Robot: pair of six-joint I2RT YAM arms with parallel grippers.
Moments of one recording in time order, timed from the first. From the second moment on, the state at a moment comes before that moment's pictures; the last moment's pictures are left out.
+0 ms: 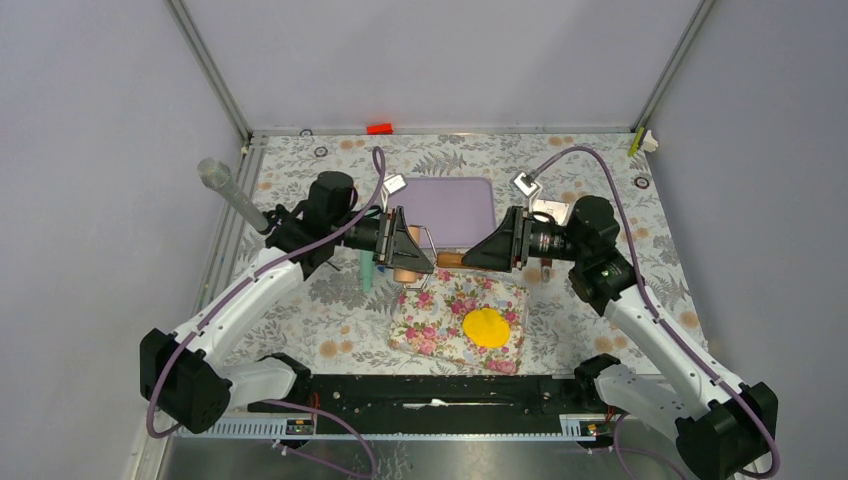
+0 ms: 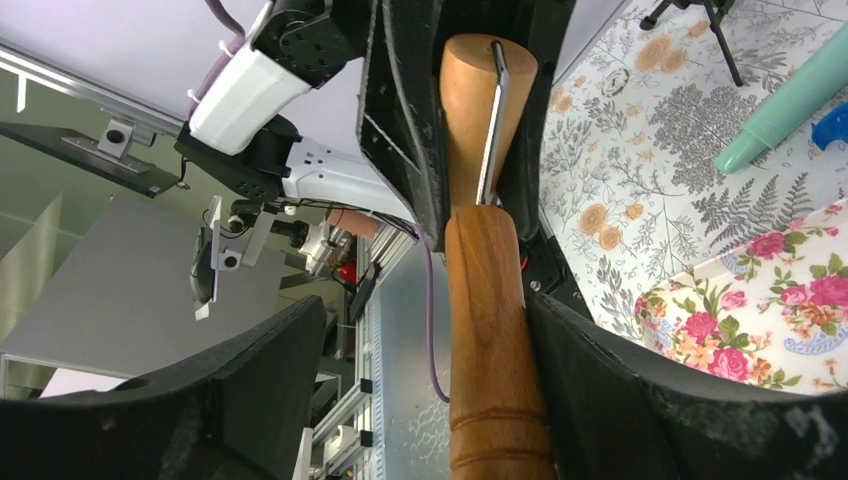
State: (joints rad) left arm -0.51 1.19 1.02 -0.32 1.07 -0.73; right arm 0.46 0.96 0.79 0.15 -0.98 0.96
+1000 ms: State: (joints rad) left arm -0.51 1.24 1.05 -0.32 1.08 -0.70; right arm 0.45 1.00 0.69 0.30 -0.99 1.07
